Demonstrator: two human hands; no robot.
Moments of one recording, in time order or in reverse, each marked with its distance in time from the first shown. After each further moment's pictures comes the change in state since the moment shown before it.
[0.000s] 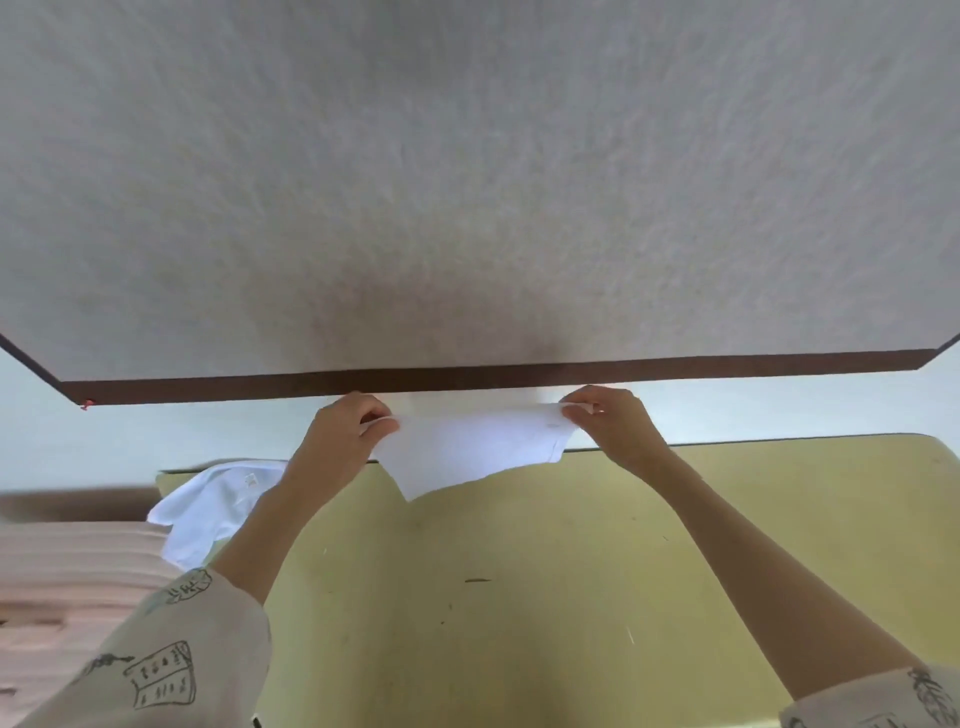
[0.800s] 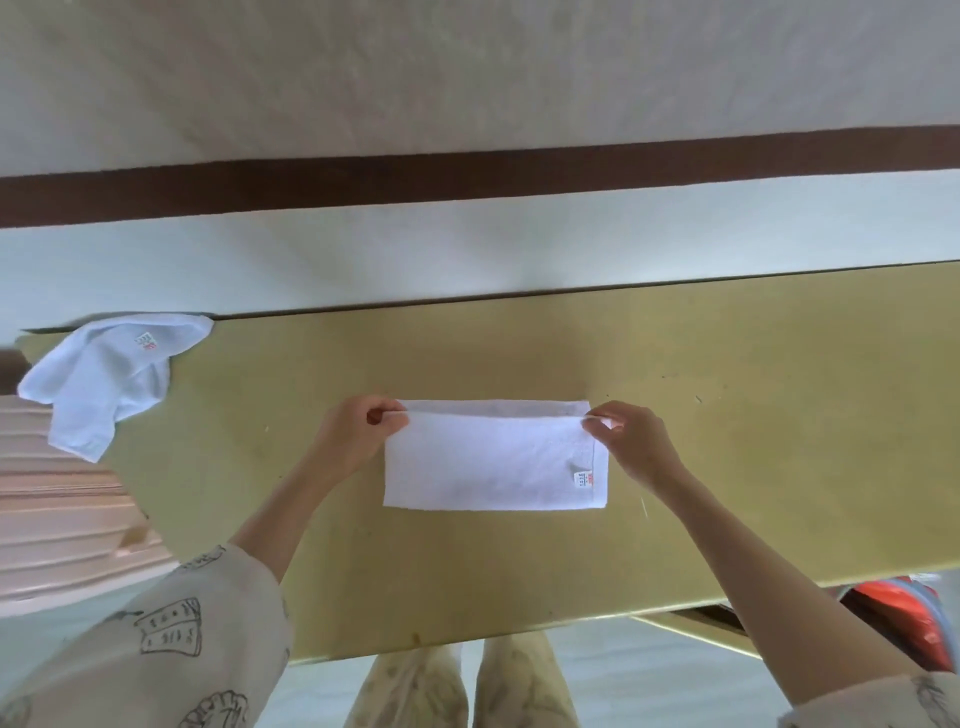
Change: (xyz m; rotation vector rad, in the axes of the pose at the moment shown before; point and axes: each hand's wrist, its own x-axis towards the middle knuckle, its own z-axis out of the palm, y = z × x) left_hand -0.031 -0.106 0.167 -0.142 -0.453 -0.444; right_hand -0.038 0.191 0.111 -0.061 -0.181 0.475
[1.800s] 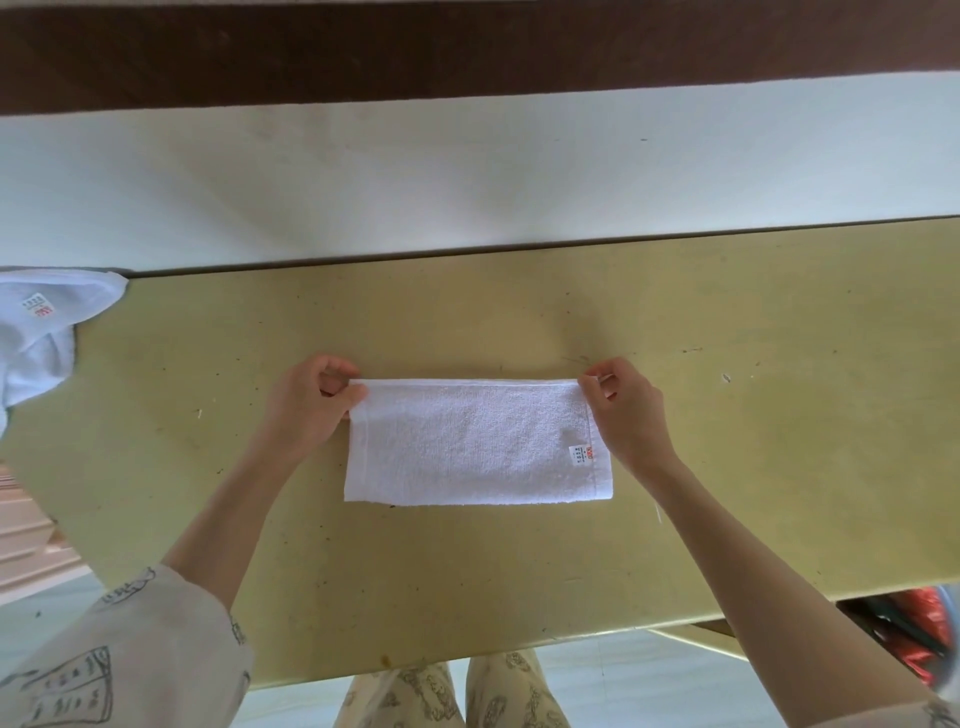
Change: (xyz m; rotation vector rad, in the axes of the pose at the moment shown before) left_hand 0.038 -0.024 0.018 -0.067 0.137 -0.116; right_hand 0.038 0.016 0.032 0.084 0.164 -0.019
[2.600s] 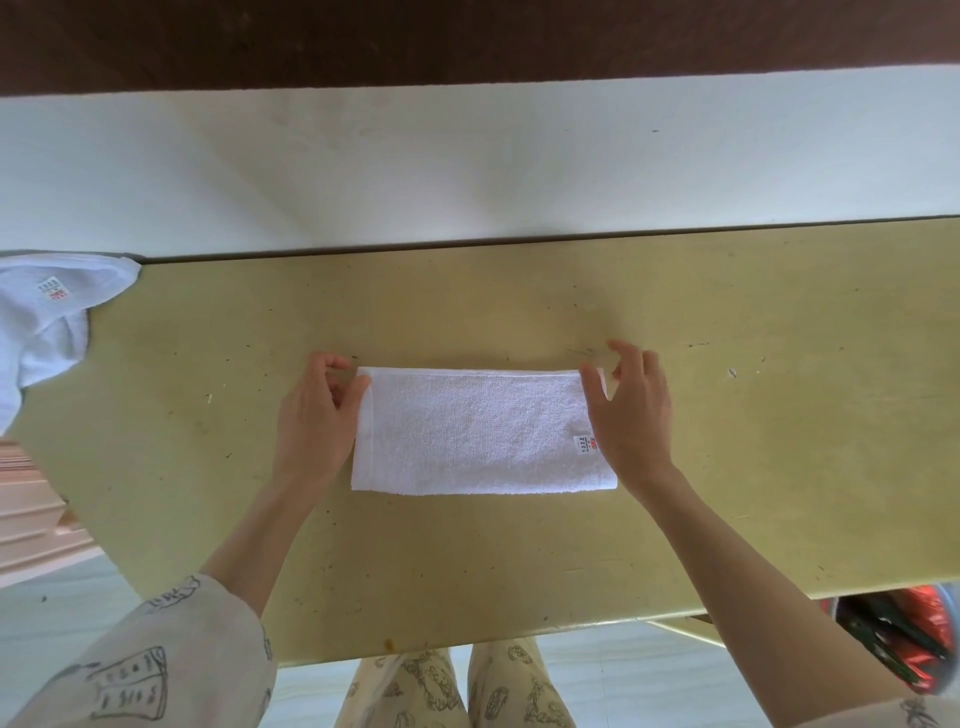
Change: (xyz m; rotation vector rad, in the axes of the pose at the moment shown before) left_hand -0.029 -0.006 0.018 0.074 0.235 0.044; right_hand -0.010 0.001 0.012 -0.261 0.222 -0.146
